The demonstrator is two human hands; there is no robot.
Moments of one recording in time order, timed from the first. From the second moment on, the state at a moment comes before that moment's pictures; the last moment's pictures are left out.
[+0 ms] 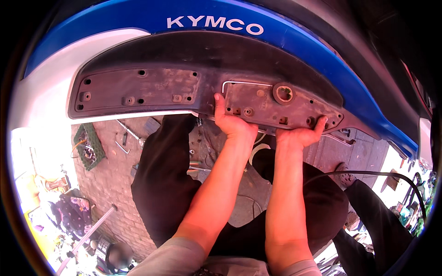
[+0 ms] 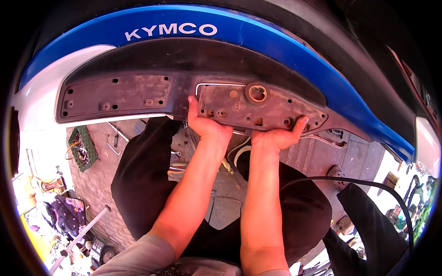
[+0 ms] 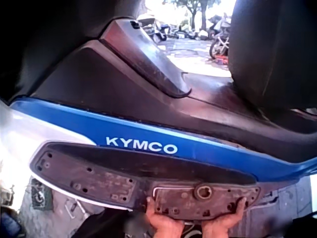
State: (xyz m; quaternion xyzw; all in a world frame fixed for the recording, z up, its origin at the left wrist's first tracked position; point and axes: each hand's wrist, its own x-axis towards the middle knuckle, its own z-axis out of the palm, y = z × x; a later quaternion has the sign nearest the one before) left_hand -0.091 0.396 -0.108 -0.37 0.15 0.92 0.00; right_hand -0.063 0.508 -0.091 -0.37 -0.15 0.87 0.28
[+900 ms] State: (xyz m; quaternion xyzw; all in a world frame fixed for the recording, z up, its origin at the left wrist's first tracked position) left_hand -0.061 0.380 -0.115 -0.32 0.25 0.91 0.08; right_hand -0.058 0.513 -0.109 -0.37 -0.18 0.86 0.29
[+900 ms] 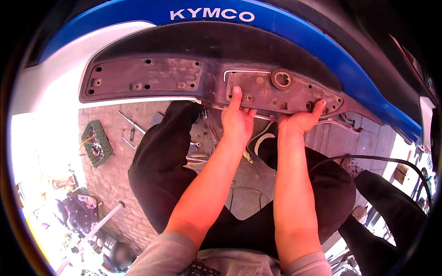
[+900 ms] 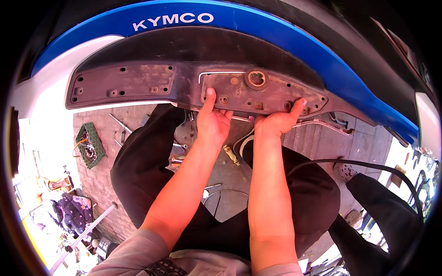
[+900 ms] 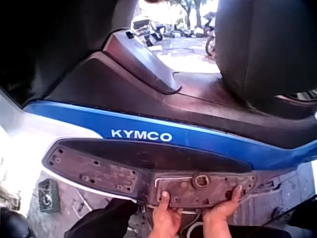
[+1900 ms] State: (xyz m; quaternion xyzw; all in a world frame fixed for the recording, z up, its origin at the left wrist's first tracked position) left_hand -0.007 0.271 0.017 0.03 0.85 0.44 0.27; right_hand -0.098 0.431 -0.021 -0.01 -0.45 0.89 0.03
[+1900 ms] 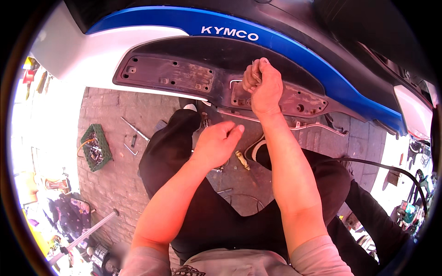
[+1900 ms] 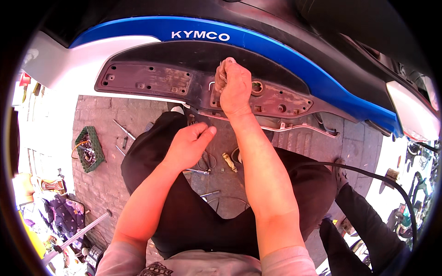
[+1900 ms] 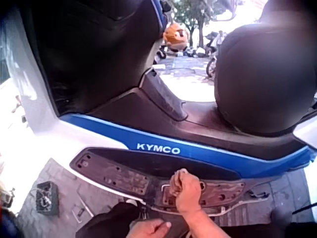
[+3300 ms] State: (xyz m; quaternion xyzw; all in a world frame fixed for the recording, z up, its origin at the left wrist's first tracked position) left_hand -0.040 0.312 -0.013 0.13 0.93 0.18 0.29; right_hand 0.012 0.537 0.027 -0.16 -0.94 0.06 -0.30
